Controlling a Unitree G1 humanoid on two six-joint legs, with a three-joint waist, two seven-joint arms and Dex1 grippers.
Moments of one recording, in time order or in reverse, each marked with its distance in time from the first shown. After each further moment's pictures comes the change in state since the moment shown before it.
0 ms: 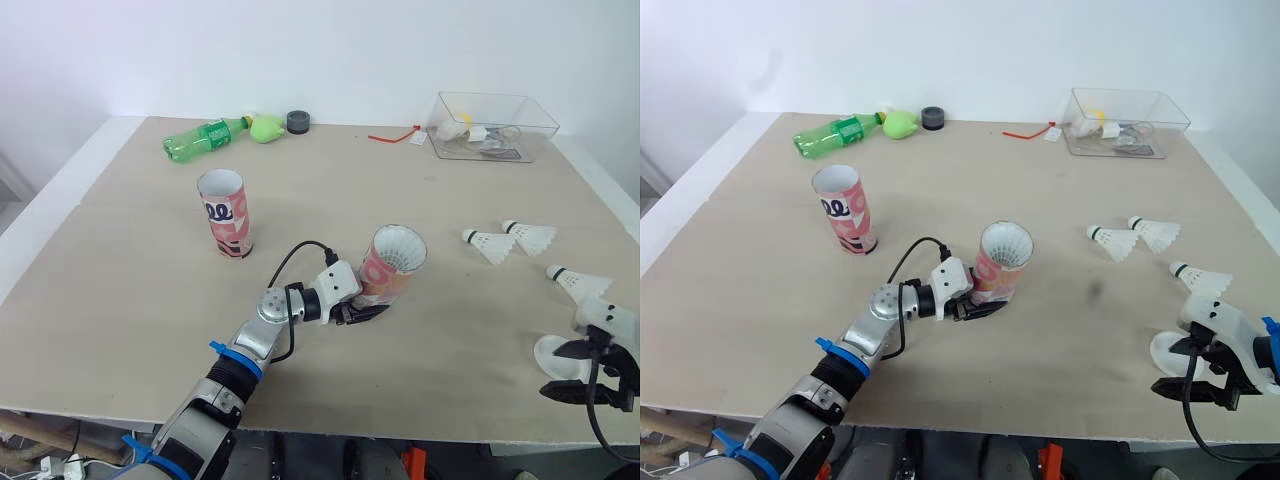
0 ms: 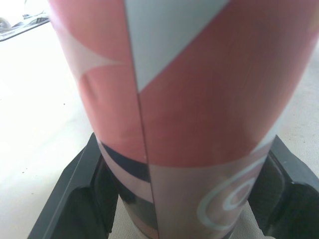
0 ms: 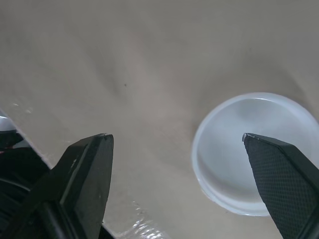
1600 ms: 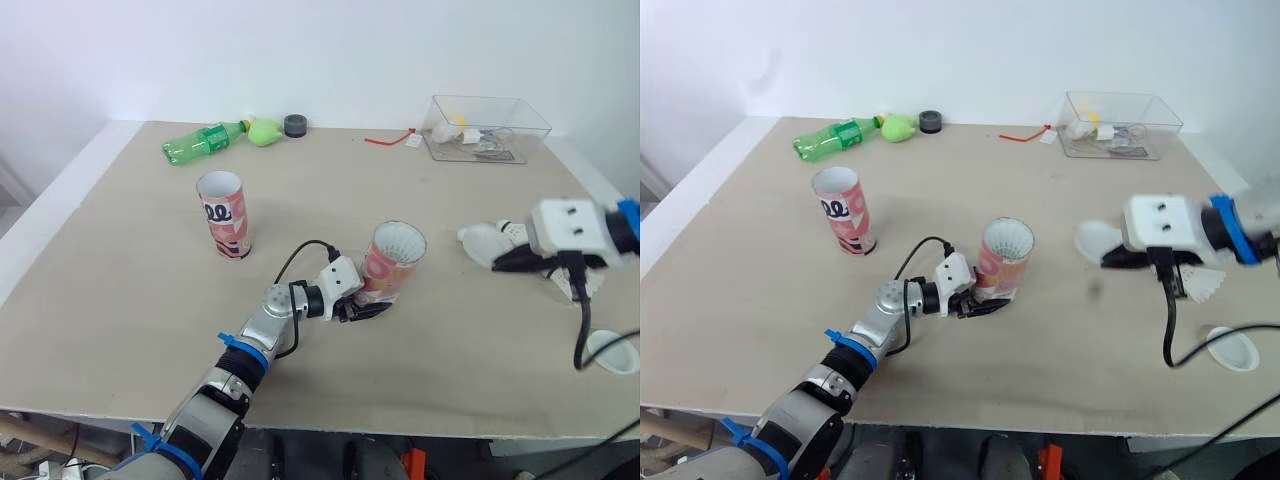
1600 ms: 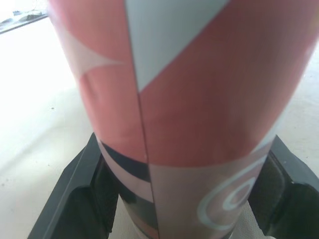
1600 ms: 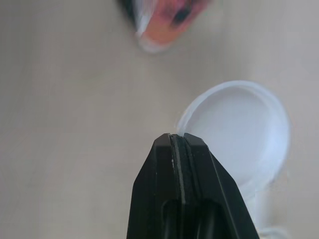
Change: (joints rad) left arm -0.077 -0.026 0.039 0.163 -0.047 -0.031 -0.061; right arm -0.975 0.047 0.441 0.054 -0.125 -0.461 0.231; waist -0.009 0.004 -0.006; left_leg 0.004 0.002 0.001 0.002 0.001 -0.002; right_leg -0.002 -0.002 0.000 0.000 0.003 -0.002
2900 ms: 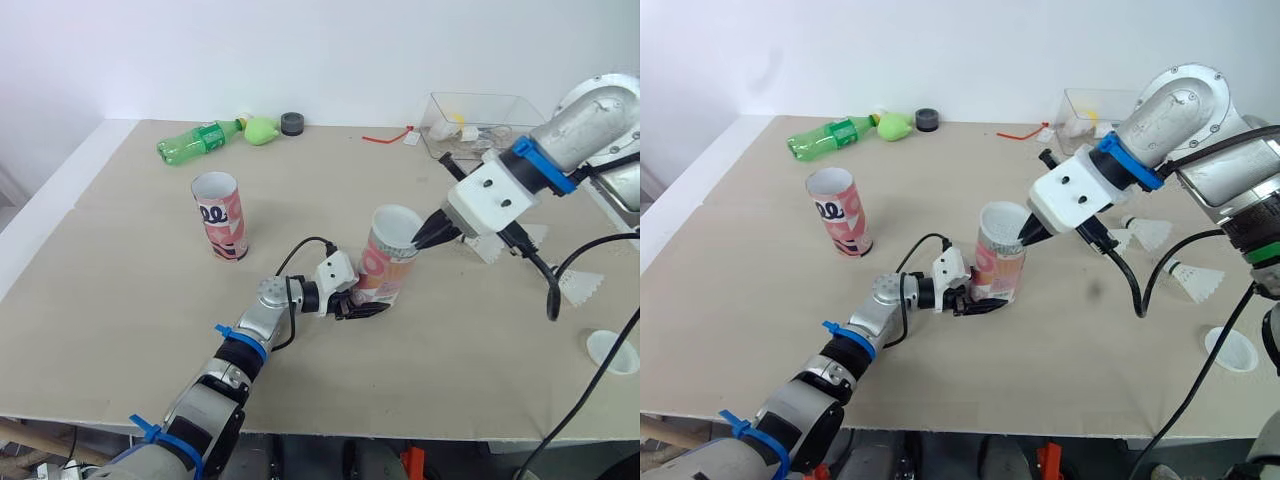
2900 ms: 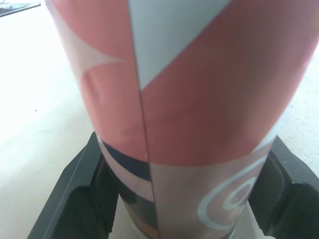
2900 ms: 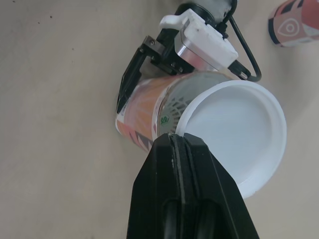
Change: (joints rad) left arm -0.048 0.007 0.032 0.067 -0.019 0.007 -0.081; right arm -0.647 0.099 0.780 0.182 0.263 -0.378 0.014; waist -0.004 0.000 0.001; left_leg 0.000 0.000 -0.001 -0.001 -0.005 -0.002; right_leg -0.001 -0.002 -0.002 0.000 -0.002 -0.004
